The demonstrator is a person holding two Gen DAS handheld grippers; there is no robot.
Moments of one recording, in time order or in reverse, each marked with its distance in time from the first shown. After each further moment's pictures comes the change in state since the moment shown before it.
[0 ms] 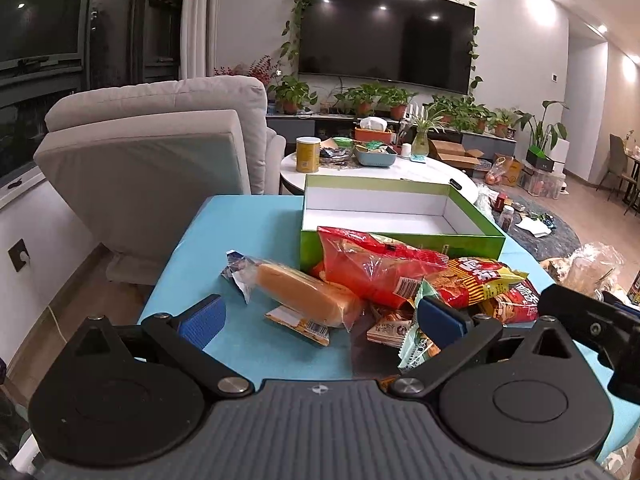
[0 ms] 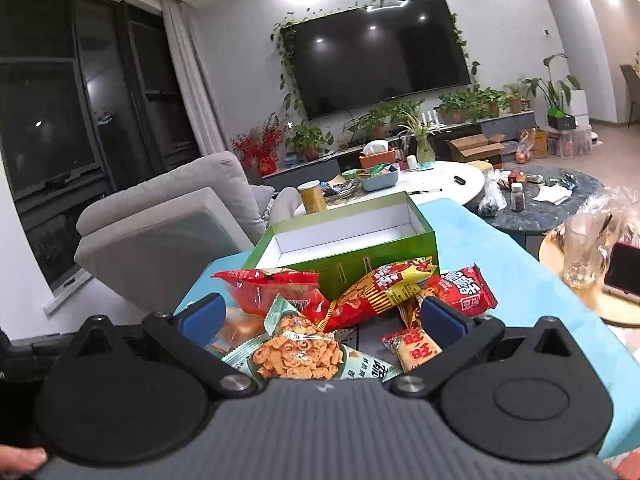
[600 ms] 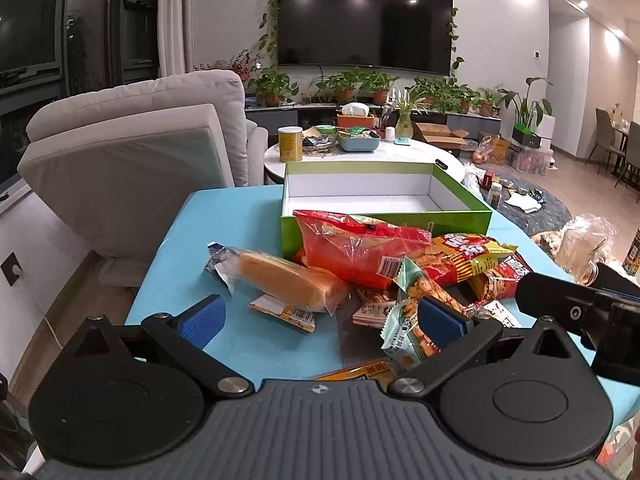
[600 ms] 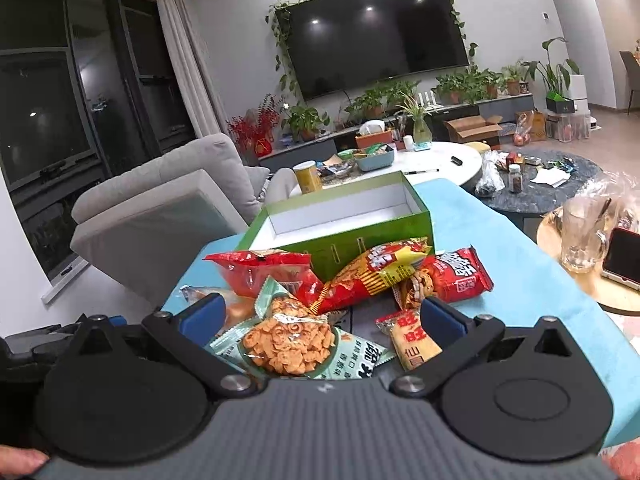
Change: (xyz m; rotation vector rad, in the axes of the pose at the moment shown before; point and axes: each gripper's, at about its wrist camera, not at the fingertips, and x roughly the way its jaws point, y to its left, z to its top) left arm 0.006 -0.013 -0.007 0.075 0.034 -0.029; right arm 0.003 -0.007 -0.004 0.035 0.072 -0.003
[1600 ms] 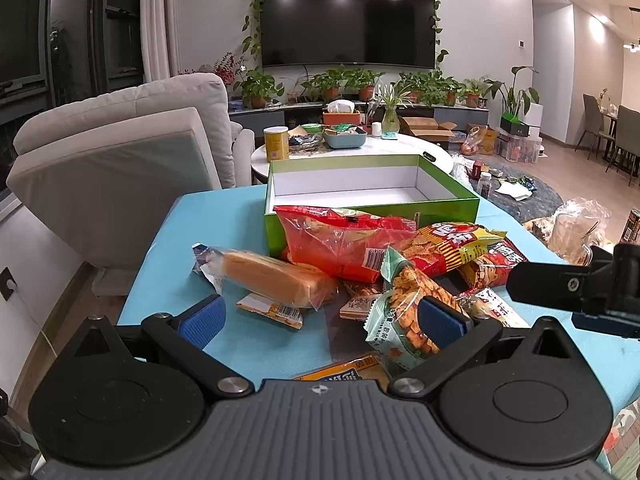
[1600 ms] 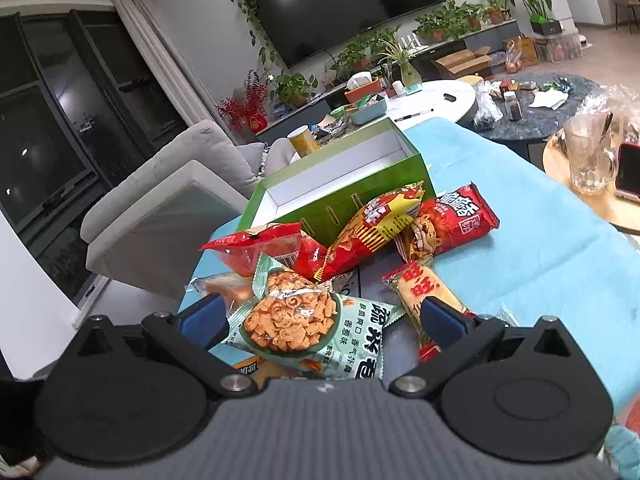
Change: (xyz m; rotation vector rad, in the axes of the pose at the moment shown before) left arm 0.002 -0.007 -0.005 0.051 -0.004 -0.024; right arm 0.008 -0.026 0.002 0.206 0.125 0.061
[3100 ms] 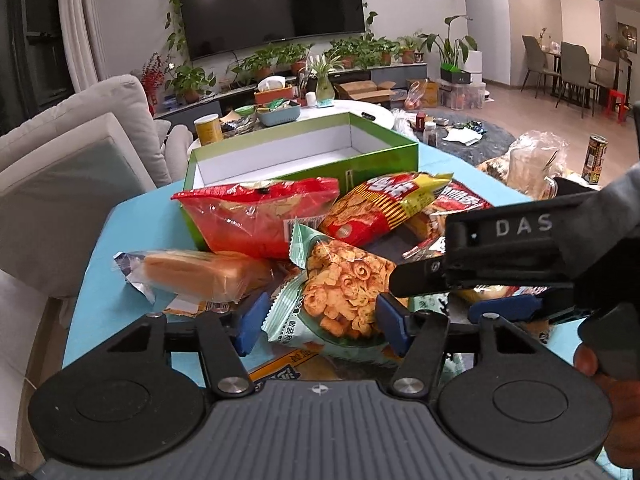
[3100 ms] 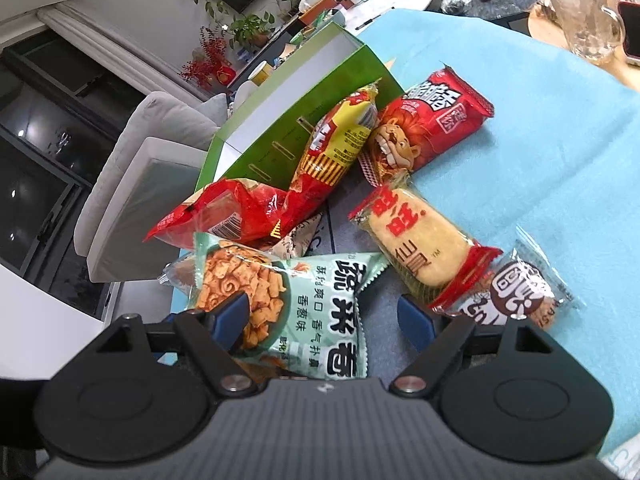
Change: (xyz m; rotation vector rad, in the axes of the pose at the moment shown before) left arm 0.037 -0.037 -0.009 0.193 0.077 -0.127; right arm 0.057 -0.048 0.000 0.248 0.238 0.053
